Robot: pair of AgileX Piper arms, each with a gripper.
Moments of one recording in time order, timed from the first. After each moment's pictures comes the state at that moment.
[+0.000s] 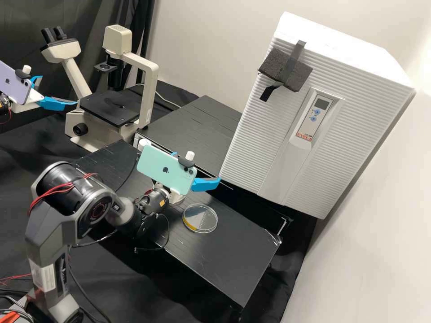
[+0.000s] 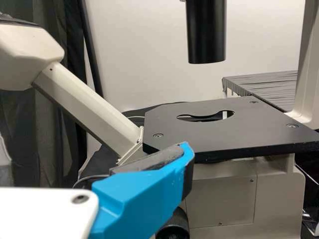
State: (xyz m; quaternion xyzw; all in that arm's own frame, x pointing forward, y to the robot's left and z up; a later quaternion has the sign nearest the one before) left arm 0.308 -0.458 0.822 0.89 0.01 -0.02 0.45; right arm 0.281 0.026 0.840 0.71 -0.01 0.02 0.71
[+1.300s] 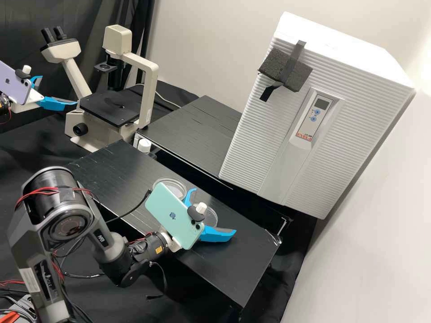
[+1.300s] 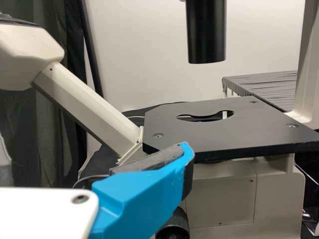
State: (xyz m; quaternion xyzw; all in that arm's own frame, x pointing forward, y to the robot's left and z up) left arm 0.308 -0.458 0.822 0.89 0.01 -0.02 0.45; right arm 0.207 -0.039 0.860 0.74 -0.12 0.02 0.66
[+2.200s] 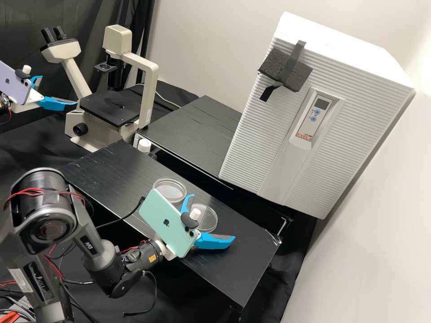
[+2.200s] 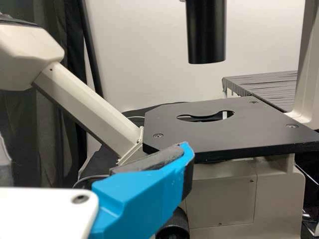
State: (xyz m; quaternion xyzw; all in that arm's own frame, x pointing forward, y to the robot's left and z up) left arm 0.308 -0.458 0.822 0.89 0.01 -0.02 0.45; right arm 0.180 -0.038 0.863 0.72 -0.12 0.03 0.68
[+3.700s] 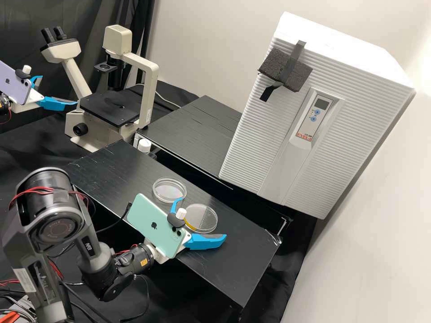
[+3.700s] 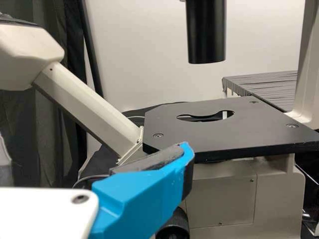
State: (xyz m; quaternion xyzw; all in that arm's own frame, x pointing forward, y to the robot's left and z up) left arm 0.308 -0.458 0.822 0.89 0.01 -0.02 0.45; right arm 0.174 -0.043 0.842 0.70 -0.12 -0.01 0.71
